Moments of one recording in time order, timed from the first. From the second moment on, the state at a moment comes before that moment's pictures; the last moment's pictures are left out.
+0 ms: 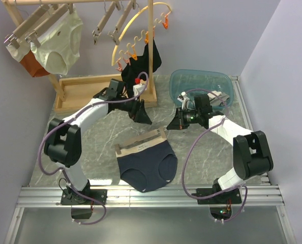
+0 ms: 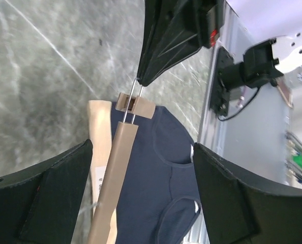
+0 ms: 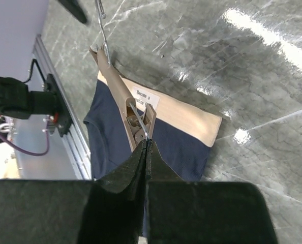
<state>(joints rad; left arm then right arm) -0.39 1.72 1.33 -0.41 1.03 0.04 0.26 1.56 0.92 -0.16 -0.88 0.22</state>
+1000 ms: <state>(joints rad) -0.51 2.03 1.47 -0.44 1.23 0.08 0.32 1.47 0.92 -0.20 -0.80 0.13</state>
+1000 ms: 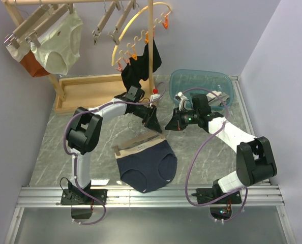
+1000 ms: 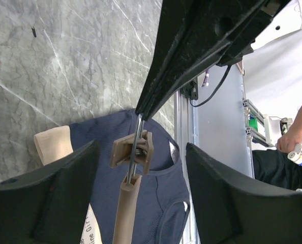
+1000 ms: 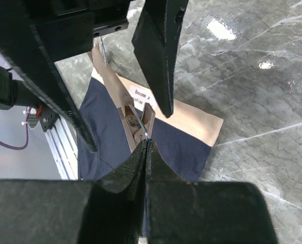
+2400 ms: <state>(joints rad) -0.51 2.08 1.55 -0.71 1.26 0.36 0.36 1.71 0.92 -0.18 -0.62 0.26</state>
